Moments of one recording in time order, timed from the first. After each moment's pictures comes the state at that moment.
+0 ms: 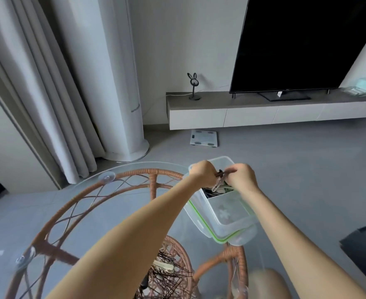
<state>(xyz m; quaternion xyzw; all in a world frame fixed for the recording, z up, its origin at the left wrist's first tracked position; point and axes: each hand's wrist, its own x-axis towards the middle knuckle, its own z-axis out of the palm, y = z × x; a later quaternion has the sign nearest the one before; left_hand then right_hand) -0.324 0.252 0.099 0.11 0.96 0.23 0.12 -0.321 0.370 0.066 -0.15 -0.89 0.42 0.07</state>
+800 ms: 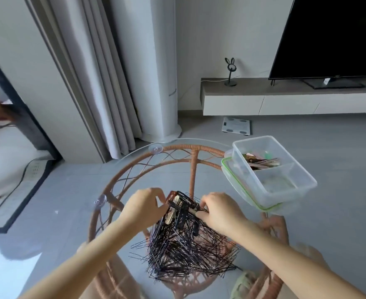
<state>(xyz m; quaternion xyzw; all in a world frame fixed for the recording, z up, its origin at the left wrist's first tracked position) -0.142 0.028 0.062 -0.03 0.98 0.20 0.07 -0.167 0.224 0.049 0.20 -0.97 0.15 -0.08</state>
